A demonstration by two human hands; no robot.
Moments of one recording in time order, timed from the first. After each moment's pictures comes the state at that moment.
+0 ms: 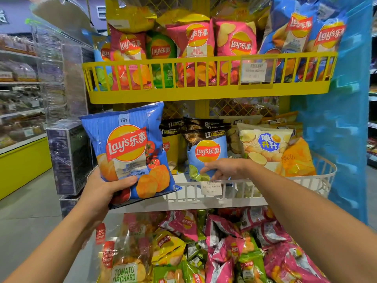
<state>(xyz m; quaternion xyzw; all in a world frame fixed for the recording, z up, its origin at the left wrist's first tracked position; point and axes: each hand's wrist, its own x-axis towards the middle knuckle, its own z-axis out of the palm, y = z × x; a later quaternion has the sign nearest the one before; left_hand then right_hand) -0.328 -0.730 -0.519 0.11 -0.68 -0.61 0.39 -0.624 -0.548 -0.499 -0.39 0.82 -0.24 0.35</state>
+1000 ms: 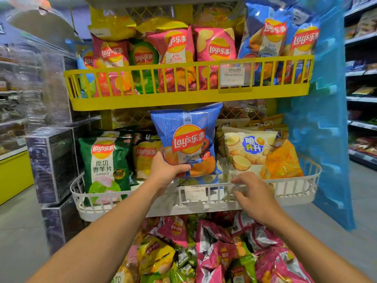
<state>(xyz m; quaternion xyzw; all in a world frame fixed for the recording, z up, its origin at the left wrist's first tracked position) -0.497 -0.667 -0.516 0.19 -0.69 -0.60 0.36 -0.603 -0.431 -0.563 -0.41 0.83 -0.37 -0.11</state>
